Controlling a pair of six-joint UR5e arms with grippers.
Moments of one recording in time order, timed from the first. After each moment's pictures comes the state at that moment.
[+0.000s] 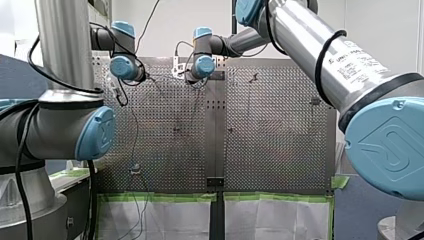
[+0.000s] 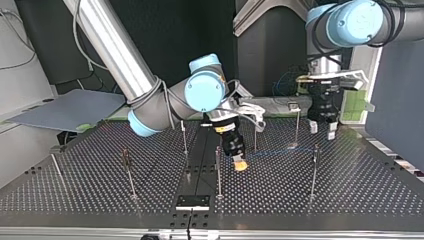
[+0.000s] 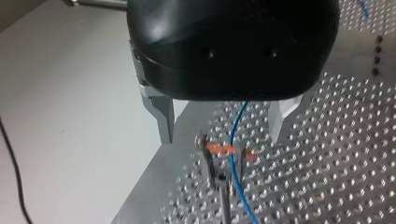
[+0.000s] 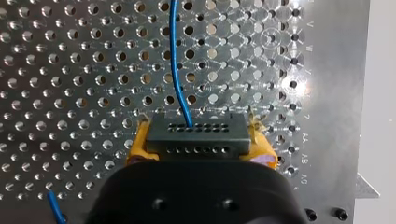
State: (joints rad) left arm 0.06 -1.38 -2.03 -2.74 -1.60 -1.98; right arm 2.45 -0.82 0.76 0.06 1.72 1.62
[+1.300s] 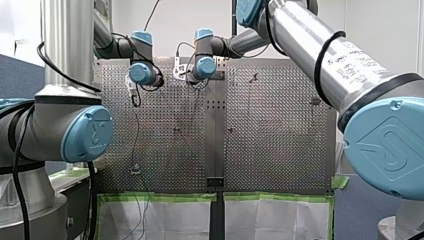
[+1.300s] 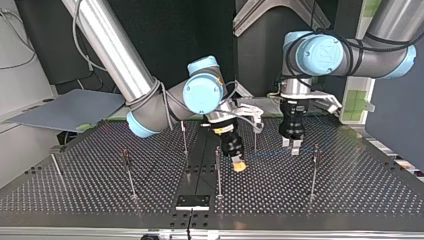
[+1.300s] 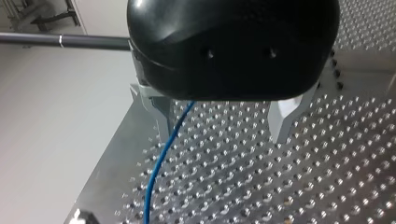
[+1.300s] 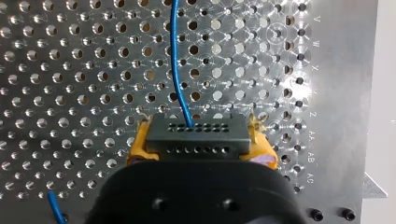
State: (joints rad) left arm -0.08 -1.58 -1.89 -2.69 -1.65 -1.76; right arm 2.44 -0.82 0.76 0.05 1.70 1.62
